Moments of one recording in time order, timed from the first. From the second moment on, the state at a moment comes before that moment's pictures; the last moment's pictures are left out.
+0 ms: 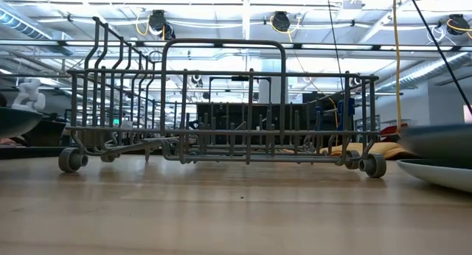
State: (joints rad) left arm -0.54 1.58 1.20 -0.17 -1.08 0.08; right arm 0.99 2.06 1.64 -1.19 0.14 1.30
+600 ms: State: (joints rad) left arm -0.54 1.58 1.20 -0.17 -1.08 0.08; right arm 0.99 2.06 1.74 -1.28 0.33 1.35
